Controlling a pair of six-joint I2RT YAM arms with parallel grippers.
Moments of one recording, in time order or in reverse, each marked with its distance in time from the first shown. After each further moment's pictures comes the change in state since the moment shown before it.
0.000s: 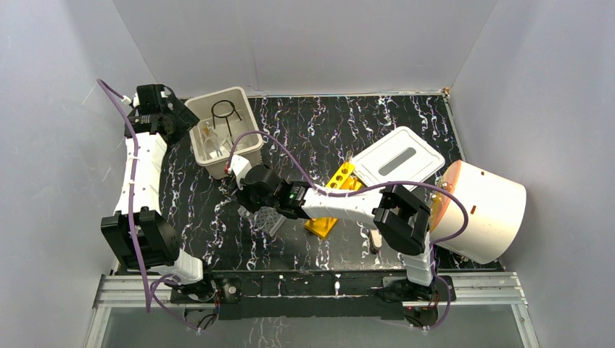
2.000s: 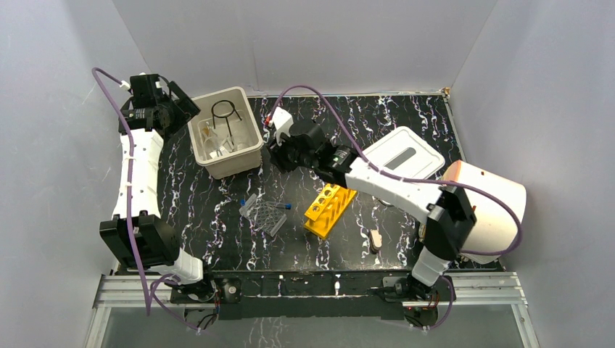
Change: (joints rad) left arm -0.016 0.003 0.117 -0.027 0.088 0.060; right arm -0.246 -0.254 0.001 -0.222 -0.049 -0.111
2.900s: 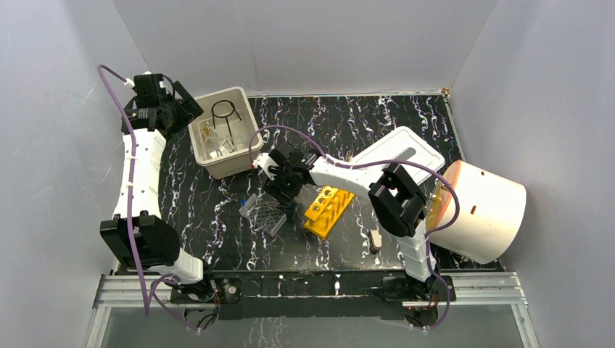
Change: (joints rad) left arm -0.020 0.000 0.000 0.000 -0.015 0.032; right arm -0.006 0.354 0.134 -0.351 -0.156 -0.228
